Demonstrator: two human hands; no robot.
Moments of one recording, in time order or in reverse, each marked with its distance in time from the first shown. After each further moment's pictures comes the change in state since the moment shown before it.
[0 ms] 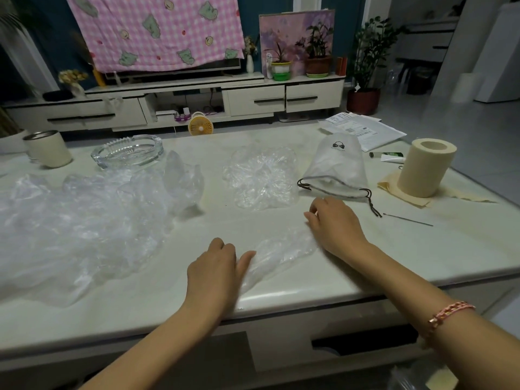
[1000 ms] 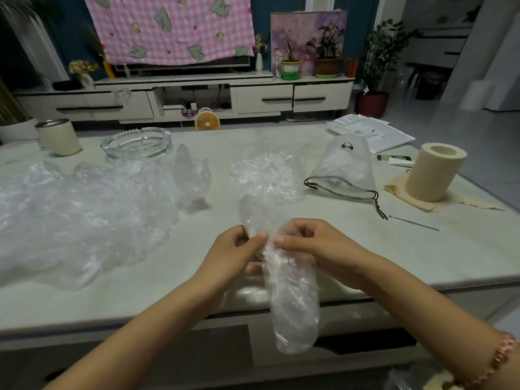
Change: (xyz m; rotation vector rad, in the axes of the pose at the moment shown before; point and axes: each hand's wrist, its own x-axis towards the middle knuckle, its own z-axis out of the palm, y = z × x) left_hand -0.006 0.015 -0.046 -1.328 -0.363 -0.260; right_hand -0.048 -0.054 -0.046 1.318 -0.612 0.085
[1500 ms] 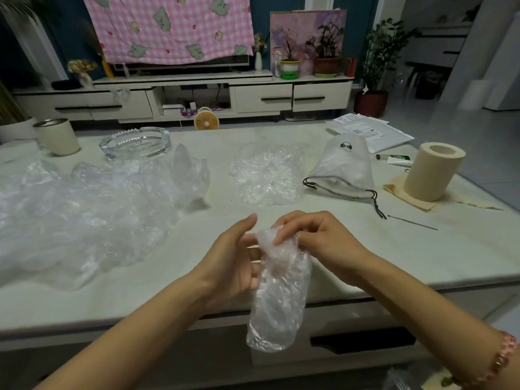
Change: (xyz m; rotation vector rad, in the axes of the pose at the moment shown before) left_hand 0.005 0.004 0.000 -0.387 -0.216 -0.285; right_hand -0.003 -0.006 0.003 -0.100 0.069 -0.195
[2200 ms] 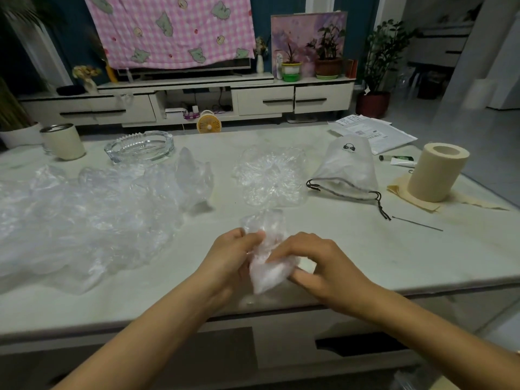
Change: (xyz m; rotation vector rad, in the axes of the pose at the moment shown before) left_hand 0.001 -0.001 0.001 0.101 0.262 0.156; right_hand -0.019 0.018 0.011 -0.635 -0.013 -0.492
